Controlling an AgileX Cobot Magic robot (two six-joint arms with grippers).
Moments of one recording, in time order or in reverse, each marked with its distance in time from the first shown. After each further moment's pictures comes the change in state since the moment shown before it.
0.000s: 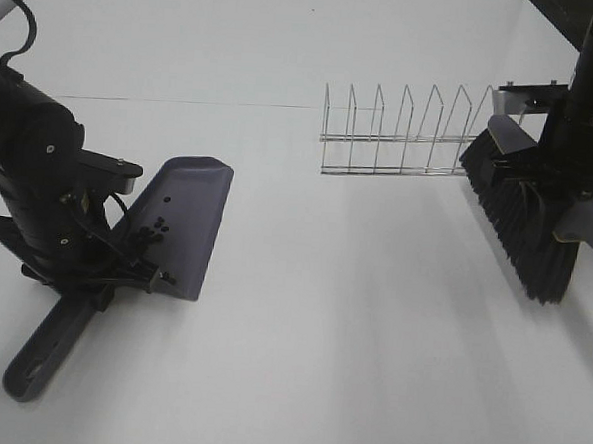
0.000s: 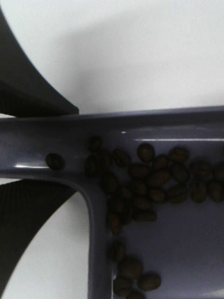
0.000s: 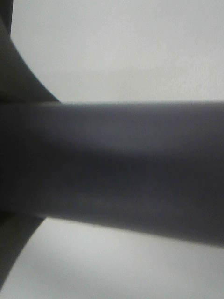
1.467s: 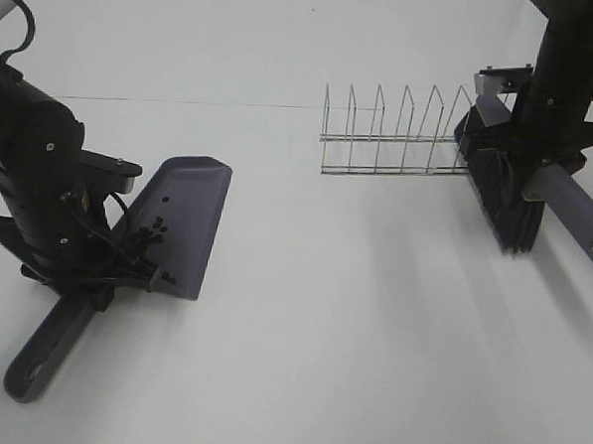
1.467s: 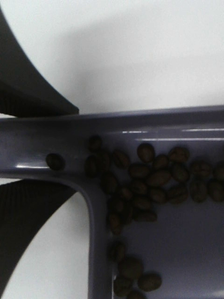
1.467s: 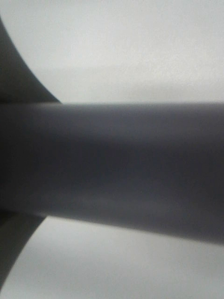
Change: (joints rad) left arm 0.003 0.000 -0.005 -0.011 0.009 0.002; right arm -0.037 0.280 -0.372 -0.049 0.003 0.003
